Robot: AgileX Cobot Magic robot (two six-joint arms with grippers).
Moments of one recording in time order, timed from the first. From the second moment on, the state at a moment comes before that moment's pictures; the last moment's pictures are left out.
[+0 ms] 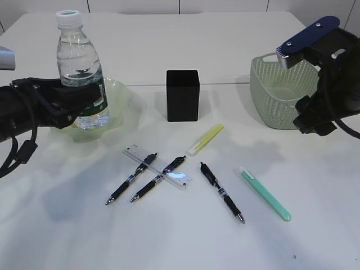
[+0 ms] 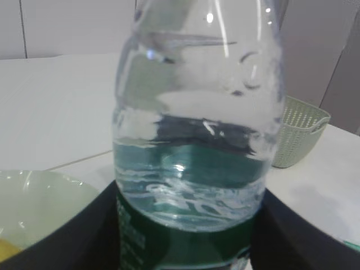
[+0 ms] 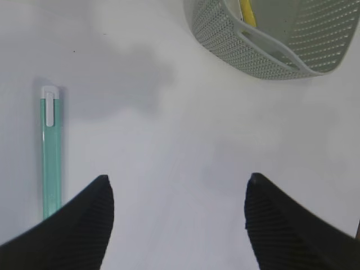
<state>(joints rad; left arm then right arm) -0.09 1.73 -0.61 0.71 -1.09 -0.52 0.33 1.50 -1.09 -0.44 0.83 0.07</state>
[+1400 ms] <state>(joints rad) -0.09 2.13 -0.64 0.60 -1.21 -0.26 0.33 1.50 -1.09 -0.44 0.82 0.07</state>
